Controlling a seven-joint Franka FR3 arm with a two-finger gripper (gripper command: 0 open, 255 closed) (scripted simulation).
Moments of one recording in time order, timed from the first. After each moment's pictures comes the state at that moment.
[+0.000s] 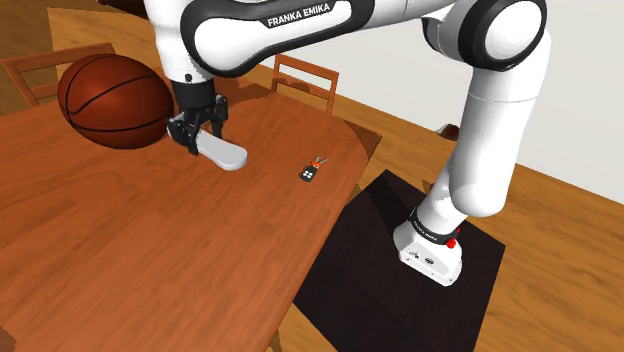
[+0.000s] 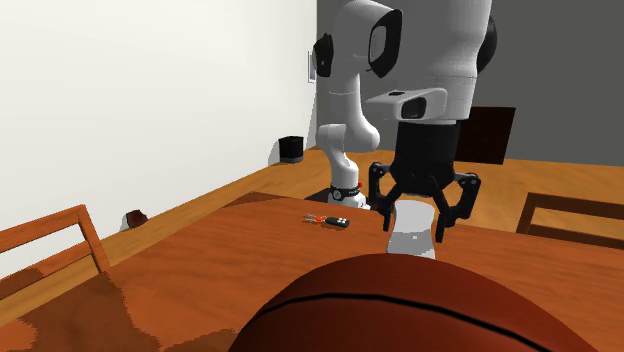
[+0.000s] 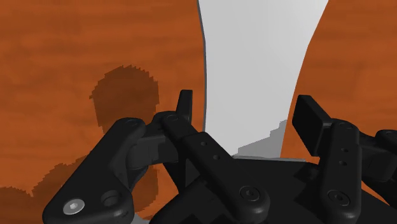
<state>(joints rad) 0.27 0.33 0.47 -1.62 -0.17 1.90 0.54</state>
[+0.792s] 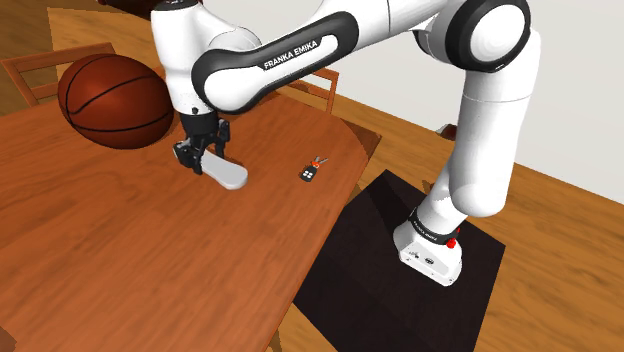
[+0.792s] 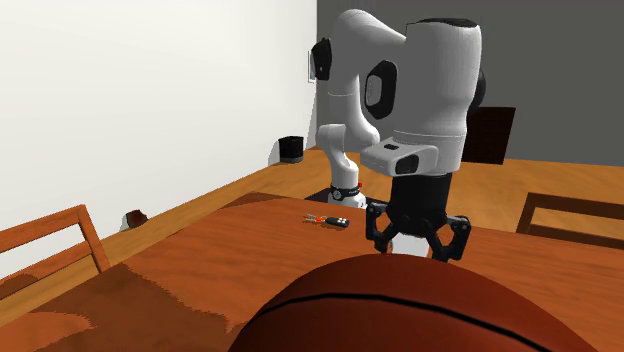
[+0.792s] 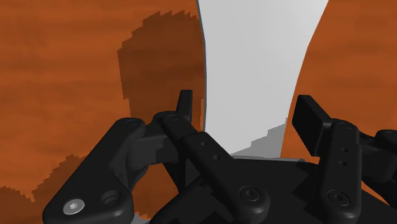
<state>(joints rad) 0.28 0.38 0.46 -1.72 -0.20 2.04 0.56</state>
